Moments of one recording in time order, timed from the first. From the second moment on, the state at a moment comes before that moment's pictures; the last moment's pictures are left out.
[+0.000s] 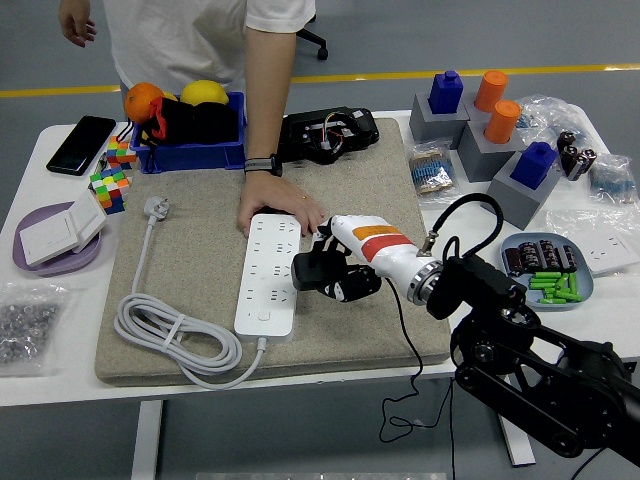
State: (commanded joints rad) left arm -0.09 0.07 -1.52 -0.18 1.50 -0.04 0.29; right arm 0.55 -0.14 0.61 1.50 -1.89 -0.02 -0.37
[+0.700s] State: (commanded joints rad) left arm -0.08 0.08 -1.52 -0.18 1.52 -0.04 0.29; right arm 0.65 0.00 0.54 1.35 -1.86 -0.03 -0.42
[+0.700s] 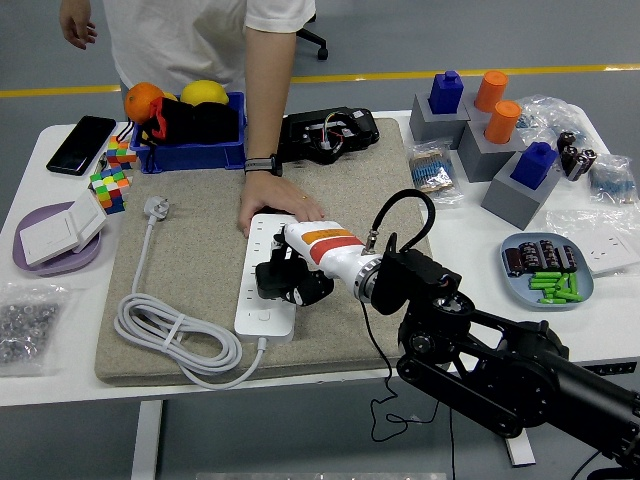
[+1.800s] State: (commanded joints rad) left arm -0.08 0.08 -1.53 -0.18 1.51 -0.04 0.29; right arm 0.64 0.00 0.52 1.36 -1.81 -0.06 -0.49
